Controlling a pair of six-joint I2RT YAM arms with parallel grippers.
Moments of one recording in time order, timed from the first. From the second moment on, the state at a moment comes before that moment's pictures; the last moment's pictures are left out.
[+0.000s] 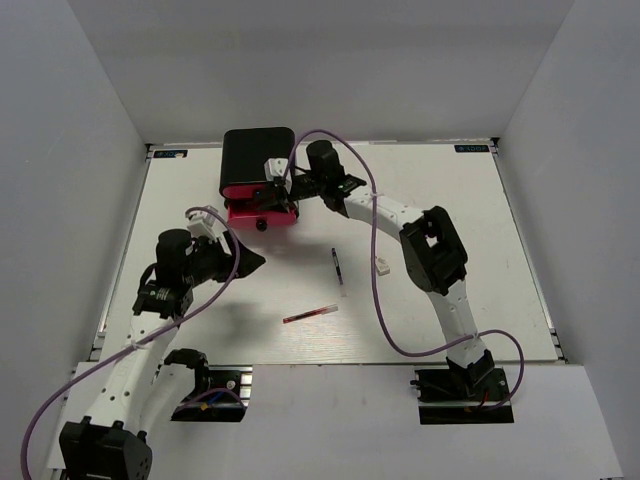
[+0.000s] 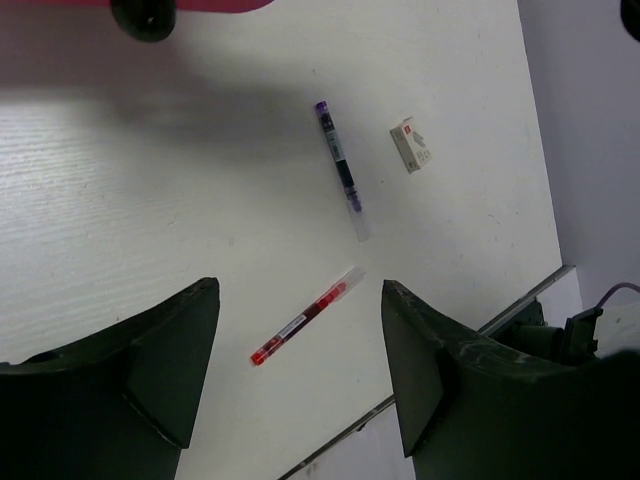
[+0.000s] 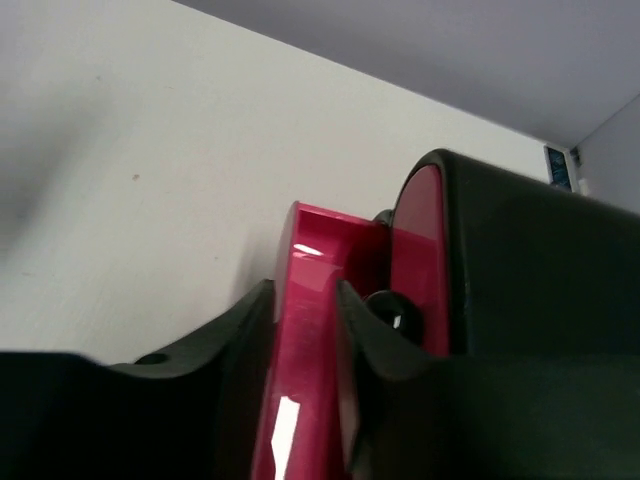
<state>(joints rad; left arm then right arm) -0.14 0.75 0.59 -0.34 0.49 -0.50 0.70 2.24 1.83 0.14 -1.02 -0.58</state>
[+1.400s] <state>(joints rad) -0.97 1.55 0.93 -0.44 0.05 -0.19 0.28 1.56 1.06 -0.12 -0.62 -0.21</state>
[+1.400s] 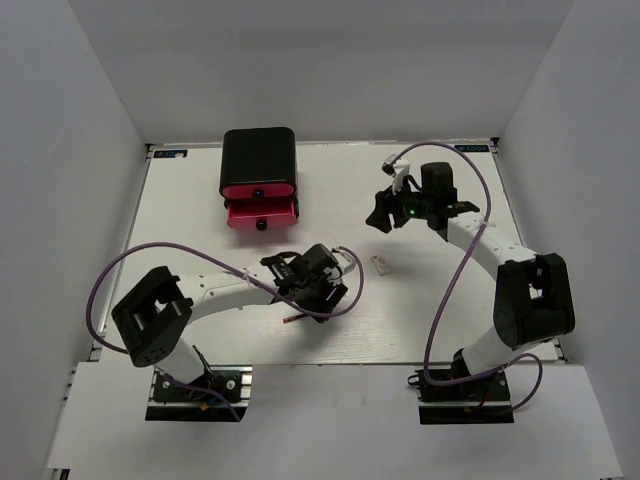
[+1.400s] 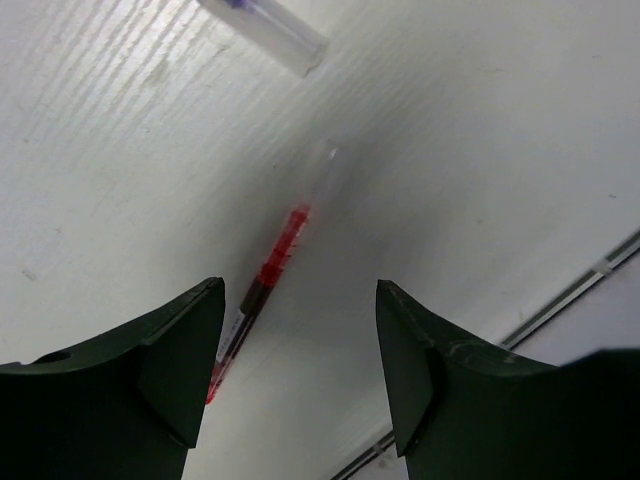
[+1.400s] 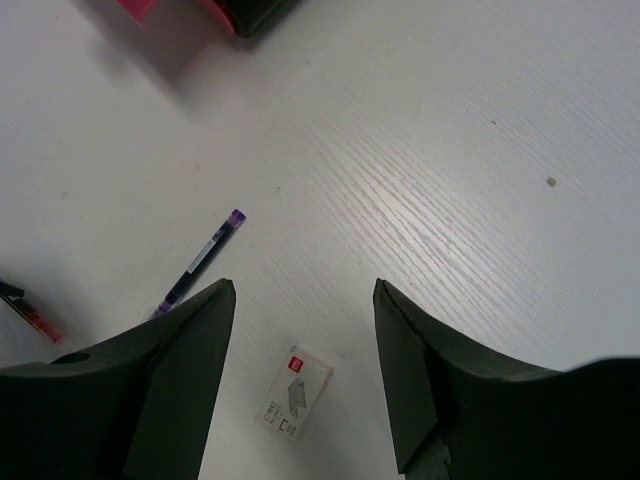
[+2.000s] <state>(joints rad) -1.01 1.63 0.91 -0.41 -0.12 -0.19 0.25 1.51 0.98 -0.11 -0.66 -0.19</state>
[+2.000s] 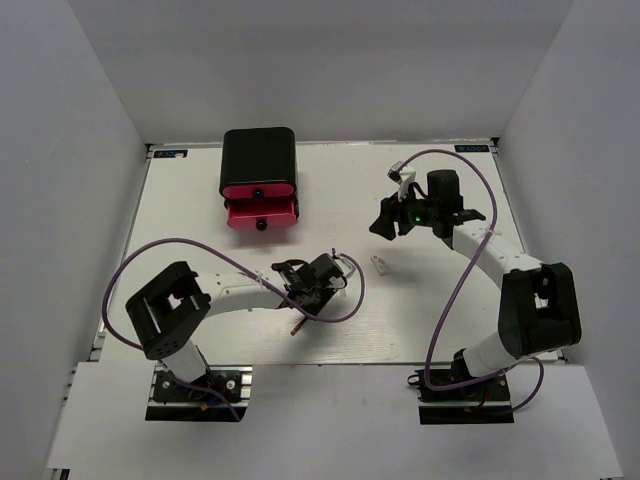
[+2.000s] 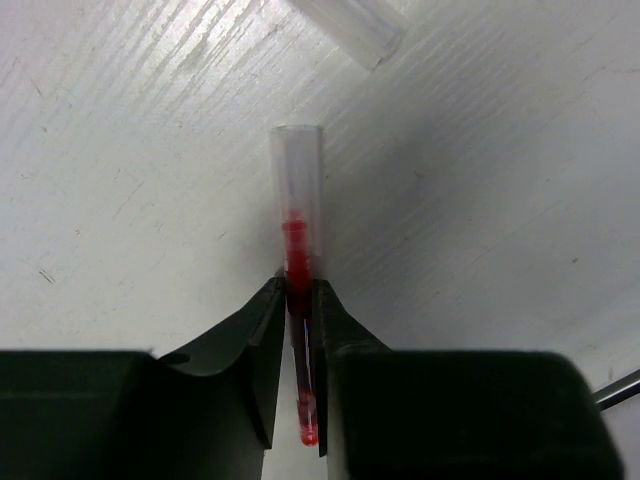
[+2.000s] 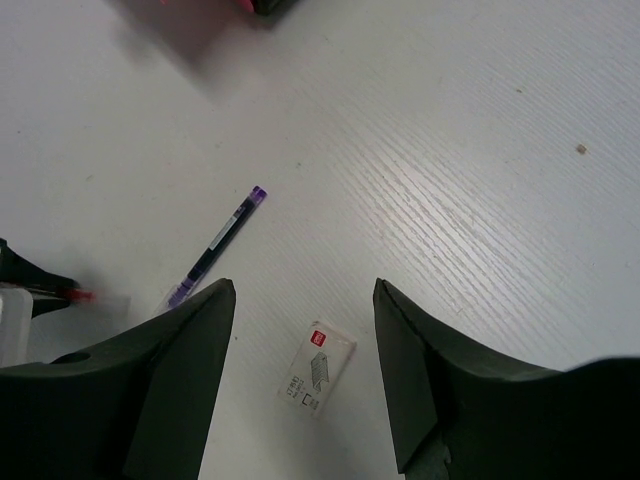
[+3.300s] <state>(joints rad) -0.63 1.19 1.01 -0.57 -0.61 -1.41 0.25 1.47 0.90 -0.10 -0.70 -0.21</state>
